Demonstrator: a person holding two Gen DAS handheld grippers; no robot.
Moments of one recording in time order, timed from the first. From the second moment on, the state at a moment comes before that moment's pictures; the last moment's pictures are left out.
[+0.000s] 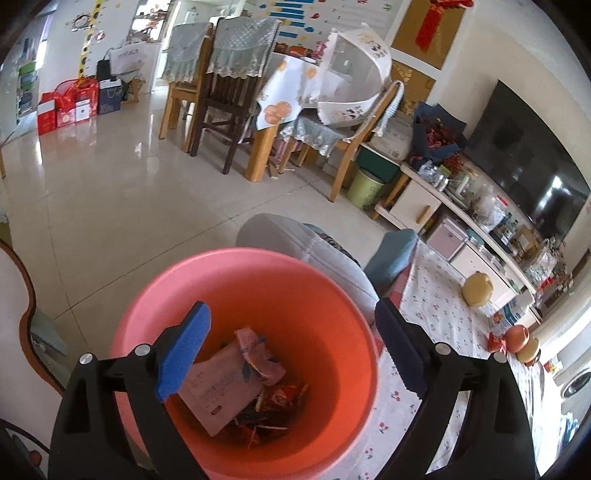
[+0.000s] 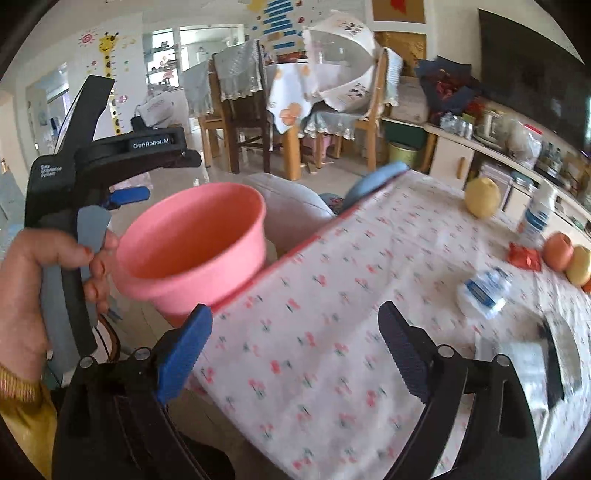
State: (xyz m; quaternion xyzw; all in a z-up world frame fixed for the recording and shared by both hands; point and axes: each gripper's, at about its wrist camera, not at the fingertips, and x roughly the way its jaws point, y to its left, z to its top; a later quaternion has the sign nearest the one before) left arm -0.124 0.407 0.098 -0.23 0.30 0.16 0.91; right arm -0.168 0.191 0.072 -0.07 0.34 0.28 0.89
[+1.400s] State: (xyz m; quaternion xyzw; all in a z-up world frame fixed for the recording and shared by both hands) left arm -0.110 0.235 0.100 0.02 0.29 0.05 0.95; right arm -0.201 0.042 0.083 0.01 0.31 0.21 0.93
